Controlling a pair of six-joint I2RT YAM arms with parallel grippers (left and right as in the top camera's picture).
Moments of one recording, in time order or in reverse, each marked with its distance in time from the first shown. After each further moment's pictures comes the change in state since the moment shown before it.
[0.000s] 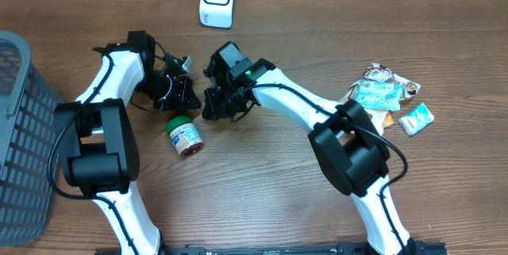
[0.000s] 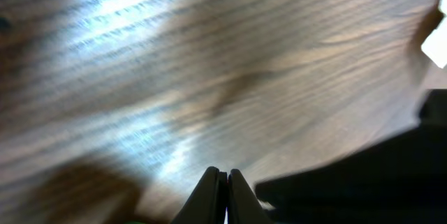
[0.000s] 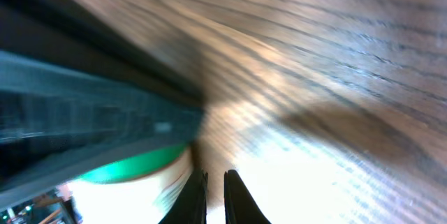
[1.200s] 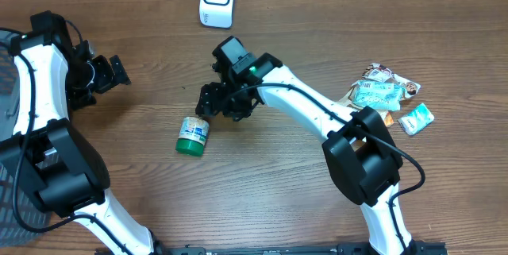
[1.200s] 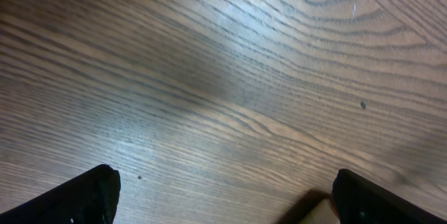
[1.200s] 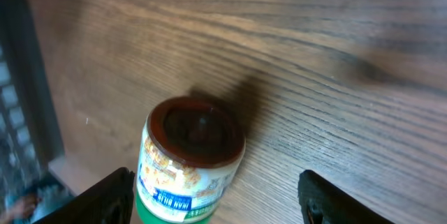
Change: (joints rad) left arm 0.315 -0.069 0.244 -0.136 -0.430 -0.306; right arm 0.011 -0.080 0.000 -0.113 0.084 0.198
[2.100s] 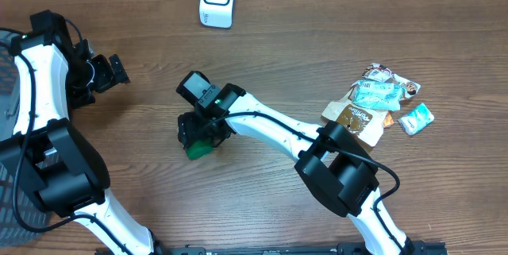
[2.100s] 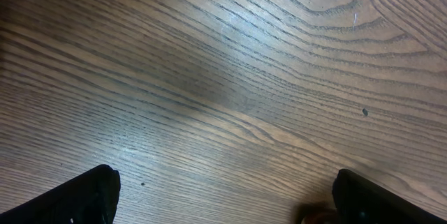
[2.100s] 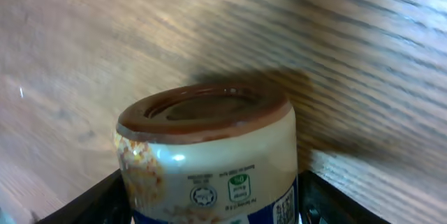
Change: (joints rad) left arm 0.000 0.000 -0.001 0.017 -0.010 0.000; right arm 0.177 0.062 0.001 0.040 0.167 -0.026
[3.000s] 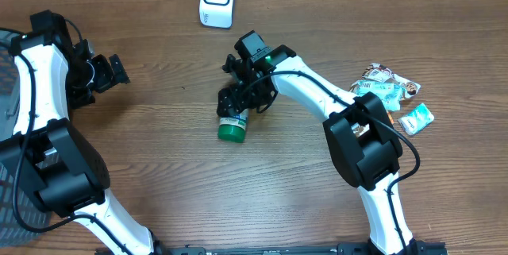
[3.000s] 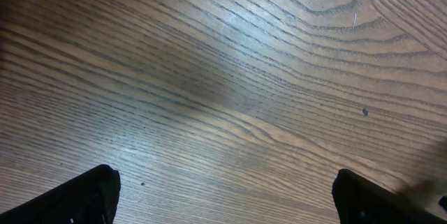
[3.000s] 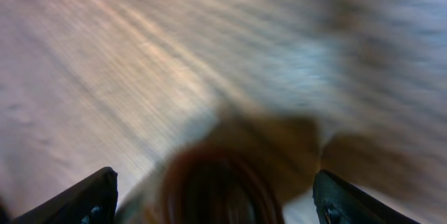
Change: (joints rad) left arm 0.000 0.000 0.000 0.000 0.000 0.000; right arm -0.297 0.017 0.000 -0.093 -0.158 -0.496
